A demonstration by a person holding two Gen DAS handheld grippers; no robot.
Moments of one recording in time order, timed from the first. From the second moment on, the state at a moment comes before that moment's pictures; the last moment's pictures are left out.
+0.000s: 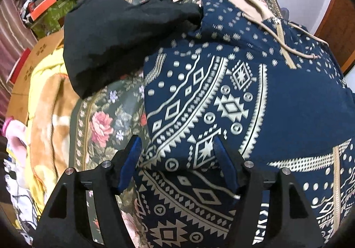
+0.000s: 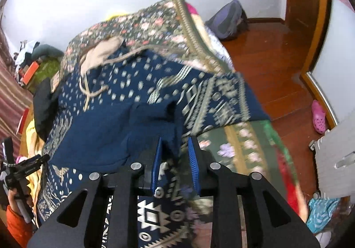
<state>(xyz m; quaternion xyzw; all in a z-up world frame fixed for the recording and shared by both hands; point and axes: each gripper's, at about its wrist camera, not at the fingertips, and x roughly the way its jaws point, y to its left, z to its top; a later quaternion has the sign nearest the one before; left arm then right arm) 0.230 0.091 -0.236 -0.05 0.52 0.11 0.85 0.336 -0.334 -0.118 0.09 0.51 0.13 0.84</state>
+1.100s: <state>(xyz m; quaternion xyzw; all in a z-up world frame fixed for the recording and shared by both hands) 0.267 0.071 -0.206 -0.09 0.48 0.10 0.87 0.430 -0.442 -0.240 0.35 0.60 0.05 0.71</state>
